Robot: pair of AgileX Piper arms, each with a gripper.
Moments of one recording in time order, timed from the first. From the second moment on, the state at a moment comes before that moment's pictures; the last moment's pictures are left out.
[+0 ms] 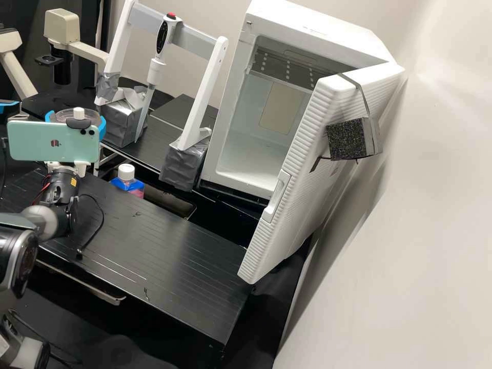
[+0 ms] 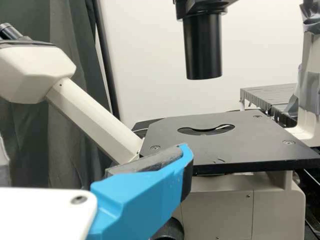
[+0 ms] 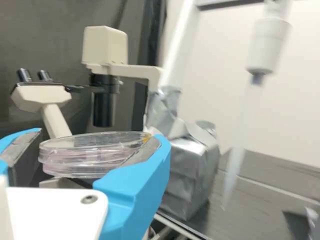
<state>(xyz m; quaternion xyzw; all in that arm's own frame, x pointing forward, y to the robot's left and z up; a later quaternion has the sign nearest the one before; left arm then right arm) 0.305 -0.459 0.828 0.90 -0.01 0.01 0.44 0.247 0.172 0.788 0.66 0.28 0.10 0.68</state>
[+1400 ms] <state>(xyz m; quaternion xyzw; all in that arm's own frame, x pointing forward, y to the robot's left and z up) 0.305 -0.459 0.828 0.90 -0.01 0.01 0.44 0.325 0.245 0.697 0.66 0.37 0.07 0.65</state>
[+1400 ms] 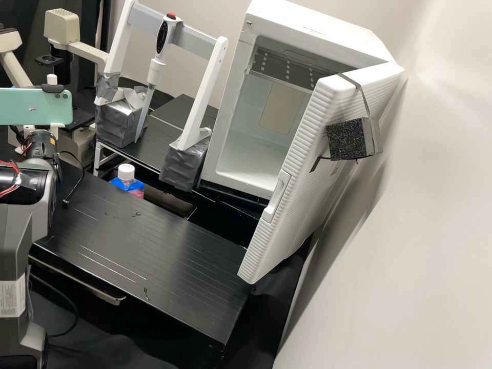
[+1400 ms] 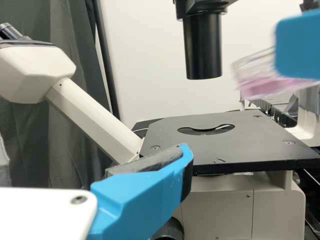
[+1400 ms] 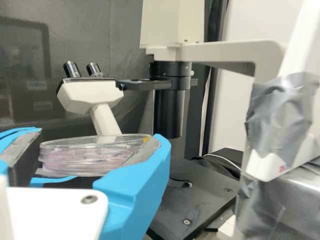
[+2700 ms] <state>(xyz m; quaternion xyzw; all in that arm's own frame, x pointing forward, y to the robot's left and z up) 0.305 -0.459 0.828 0.90 -0.01 0.01 0.44 0.390 0.245 0.641 0.67 0.36 0.06 0.65</state>
